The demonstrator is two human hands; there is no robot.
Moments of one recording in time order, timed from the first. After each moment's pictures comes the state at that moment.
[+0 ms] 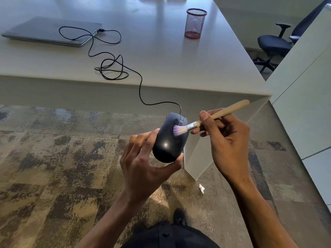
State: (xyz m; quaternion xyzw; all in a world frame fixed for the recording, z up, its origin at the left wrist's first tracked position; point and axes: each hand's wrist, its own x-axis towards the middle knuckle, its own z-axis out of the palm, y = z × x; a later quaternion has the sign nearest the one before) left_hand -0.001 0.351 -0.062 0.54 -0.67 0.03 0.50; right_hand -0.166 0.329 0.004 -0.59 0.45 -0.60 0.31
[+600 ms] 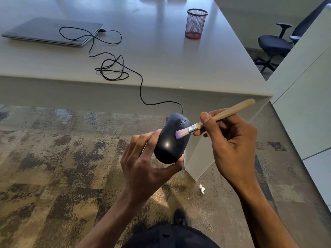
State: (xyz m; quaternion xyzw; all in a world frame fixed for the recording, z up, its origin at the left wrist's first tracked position) left_hand -0.001 0.348 -0.061 0.53 -0.68 0.04 0.50; right_hand -0.167 0.334 0.010 -0.62 0.45 -0.60 0.25
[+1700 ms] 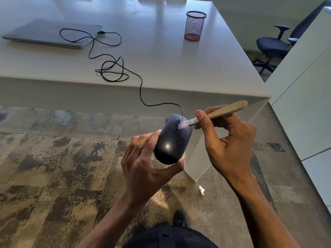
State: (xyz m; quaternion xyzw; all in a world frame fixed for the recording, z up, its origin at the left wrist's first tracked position) left_hand -0.002 0.350 -0.059 0.54 -0.68 0.02 0.50; right_hand -0.164 0.325 0.011 -0.68 0.44 -0.57 0.11
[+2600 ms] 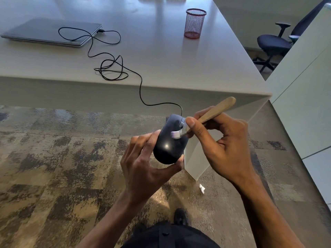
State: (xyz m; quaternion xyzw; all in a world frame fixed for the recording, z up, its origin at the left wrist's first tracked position) left_hand -0.002 0.351 -0.060 0.54 -0.68 0.02 0.50; right_hand -0.163 0.332 0.022 -0.72 0.39 -0.53 0.20
